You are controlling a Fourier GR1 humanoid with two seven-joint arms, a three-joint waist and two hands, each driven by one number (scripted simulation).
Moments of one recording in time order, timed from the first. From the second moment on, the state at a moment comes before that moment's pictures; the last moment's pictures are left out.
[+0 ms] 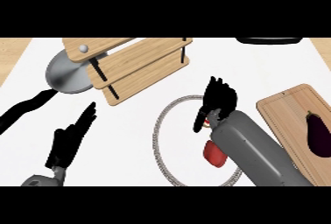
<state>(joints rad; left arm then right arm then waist) -0.05 0.37 -0.25 -1.36 0.15 0.09 0.02 -0.70 -0.21 0.57 -1.21 0.55 0.08 1.25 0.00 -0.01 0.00</state>
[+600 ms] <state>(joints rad) -0.03 0.36 -0.23 -1.38 0.14 0.07 0.03 -0.63 -0.15 0.52 -1.15 0.65 0.11 1.23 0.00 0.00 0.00</state>
